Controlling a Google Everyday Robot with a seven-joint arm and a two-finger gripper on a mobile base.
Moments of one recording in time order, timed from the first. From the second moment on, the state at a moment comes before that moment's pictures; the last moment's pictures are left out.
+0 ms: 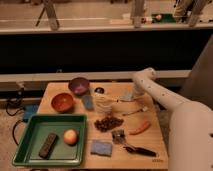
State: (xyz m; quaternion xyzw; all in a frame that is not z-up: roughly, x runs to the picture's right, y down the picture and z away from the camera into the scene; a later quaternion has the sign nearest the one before) arm 0.213 0.054 0.986 -0.21 -0.03 -0.06 0.98
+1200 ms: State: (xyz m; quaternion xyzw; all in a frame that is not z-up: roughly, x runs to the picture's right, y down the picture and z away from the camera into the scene) arm 0.256 0.091 0.937 -0.20 -0.02 -0.08 0.98
